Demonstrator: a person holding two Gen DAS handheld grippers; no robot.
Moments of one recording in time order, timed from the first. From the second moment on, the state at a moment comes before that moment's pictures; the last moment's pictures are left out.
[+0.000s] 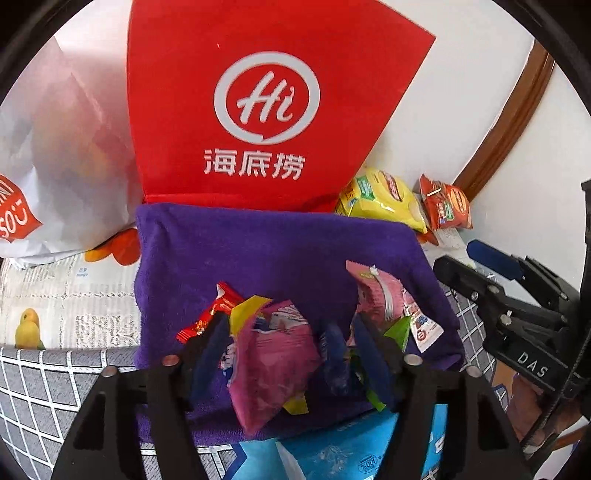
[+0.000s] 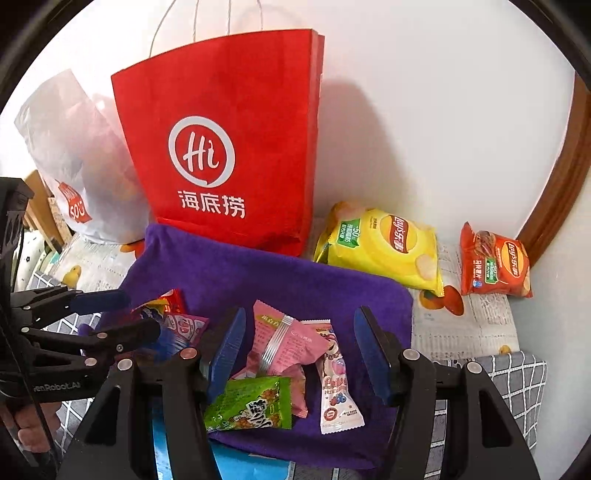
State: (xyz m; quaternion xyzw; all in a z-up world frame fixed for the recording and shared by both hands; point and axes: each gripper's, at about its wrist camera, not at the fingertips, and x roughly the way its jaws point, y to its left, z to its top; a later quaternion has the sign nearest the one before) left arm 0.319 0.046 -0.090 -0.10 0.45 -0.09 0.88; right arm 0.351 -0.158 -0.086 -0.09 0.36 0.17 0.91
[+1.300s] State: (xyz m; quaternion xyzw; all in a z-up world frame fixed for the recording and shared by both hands) left arm 0.218 0.041 -0.030 -0.05 0.41 -0.08 0.91; right arm 0.172 -0.215 -0.129 -0.01 0.40 0.16 0.90
